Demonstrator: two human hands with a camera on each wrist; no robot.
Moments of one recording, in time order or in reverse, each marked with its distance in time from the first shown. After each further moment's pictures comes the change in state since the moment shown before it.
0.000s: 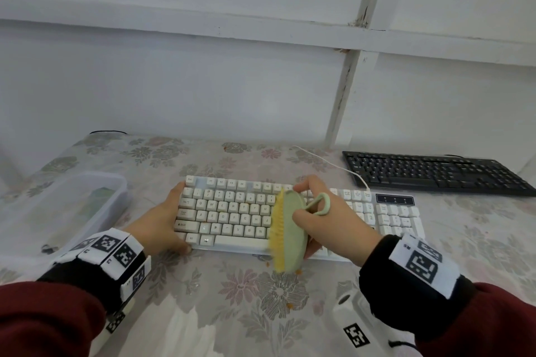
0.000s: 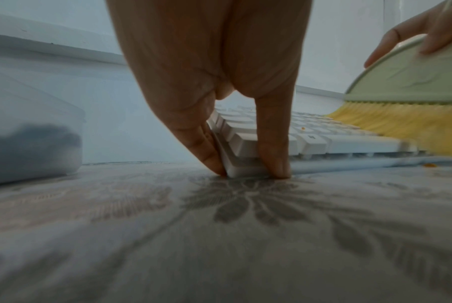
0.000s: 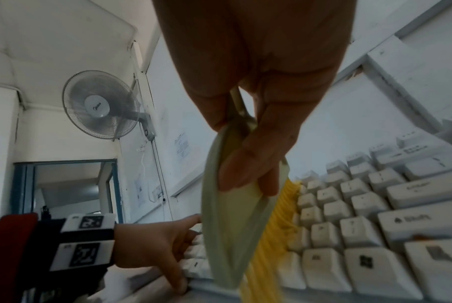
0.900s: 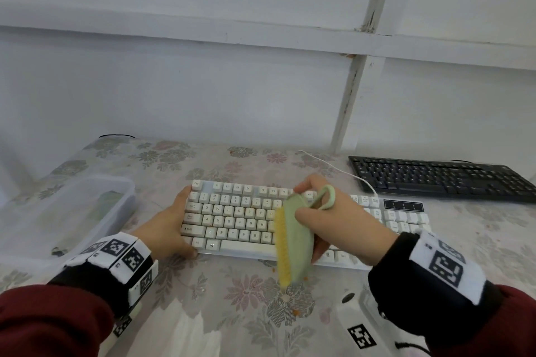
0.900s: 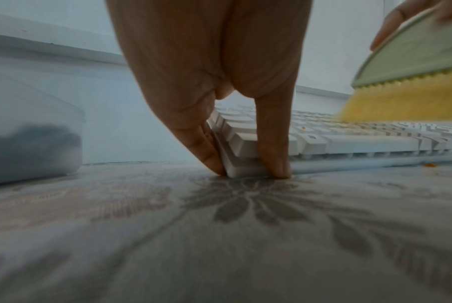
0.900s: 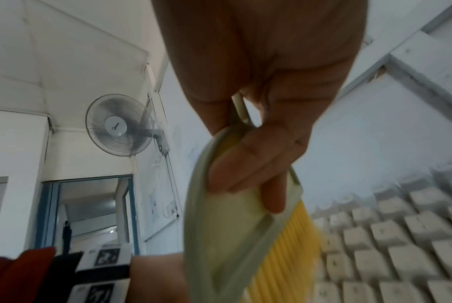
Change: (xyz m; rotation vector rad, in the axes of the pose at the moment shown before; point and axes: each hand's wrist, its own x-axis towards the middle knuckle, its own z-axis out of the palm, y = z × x) left_hand -0.002 0.003 0.001 -0.007 0.004 0.017; right_hand -0.003 -0.022 -0.003 0.009 -0.029 -0.001
